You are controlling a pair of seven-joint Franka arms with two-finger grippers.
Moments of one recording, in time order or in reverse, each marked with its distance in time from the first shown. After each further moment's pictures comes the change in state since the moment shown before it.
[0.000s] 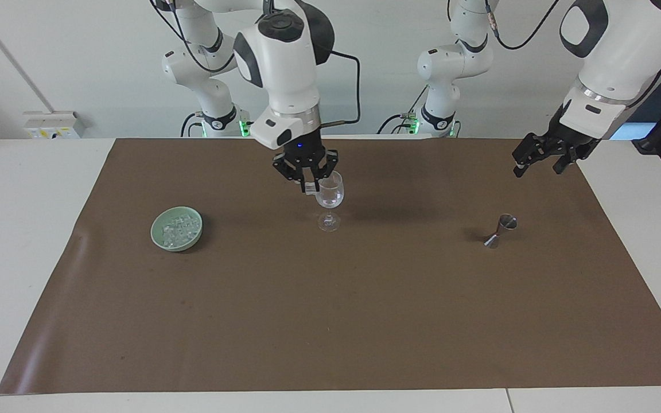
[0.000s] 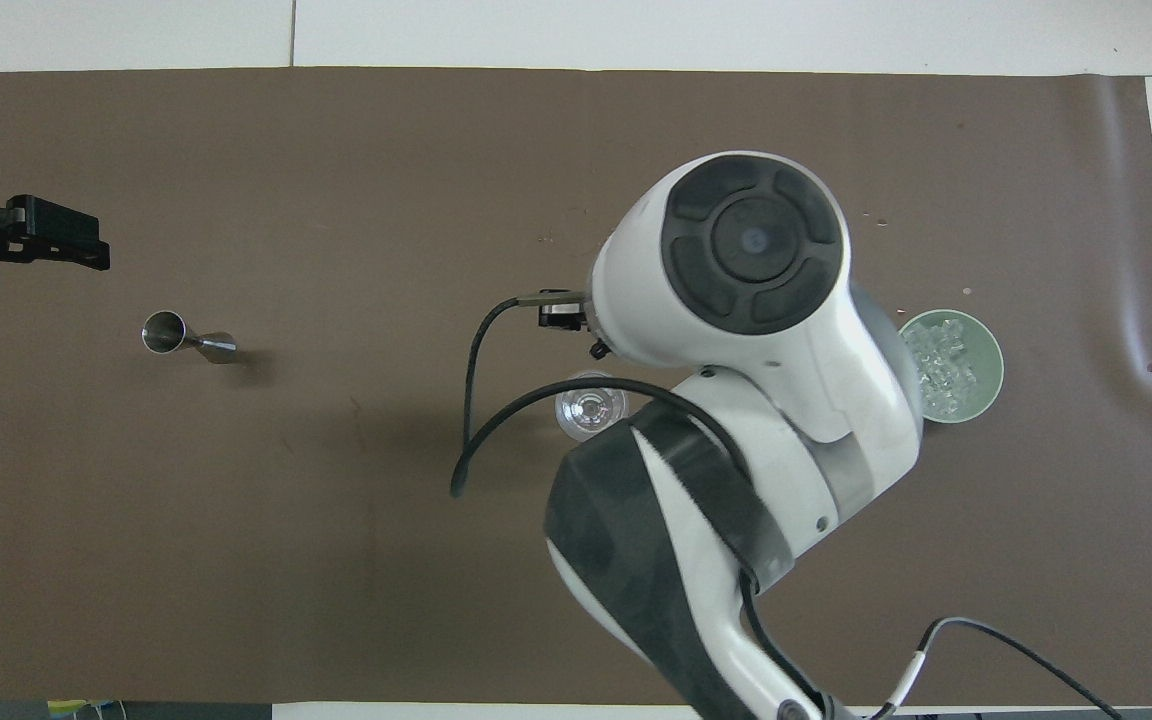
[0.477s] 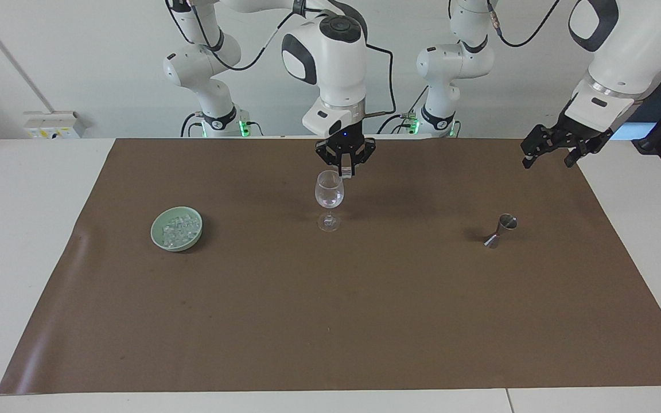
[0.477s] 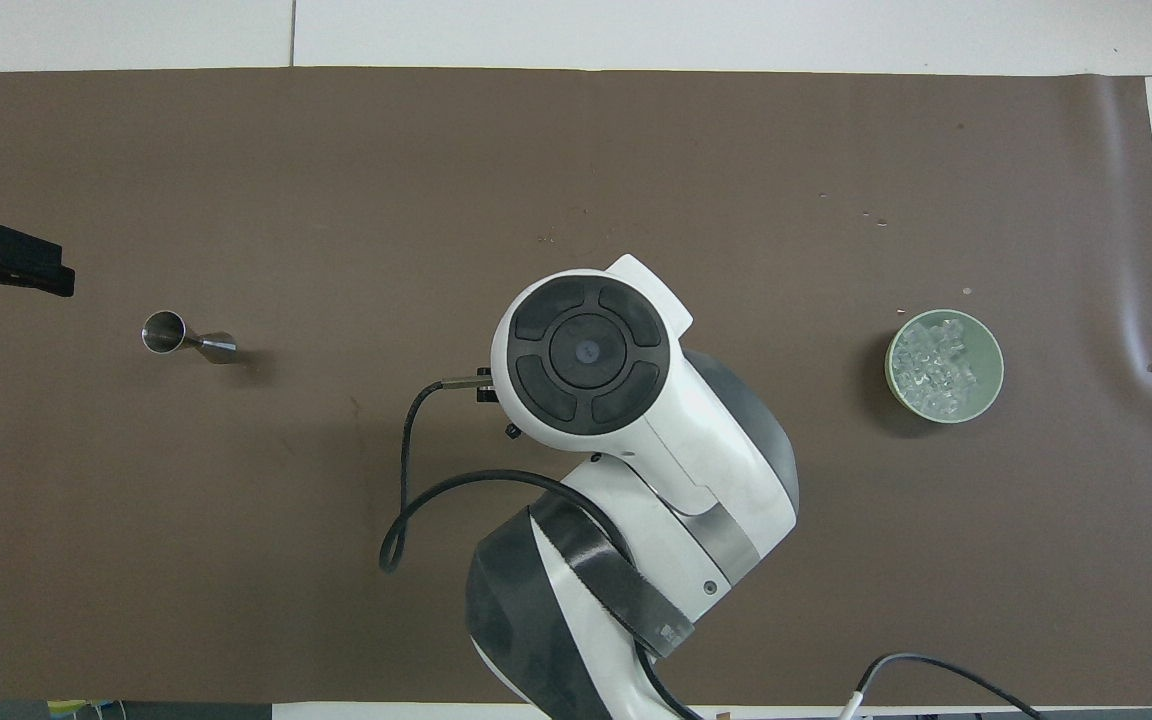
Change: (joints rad) left arm -0.083 -0.016 0.123 0.008 -0.007 -0.076 0.100; right arm 0.083 0.000 -0.005 -0.078 0.000 0.003 0.076
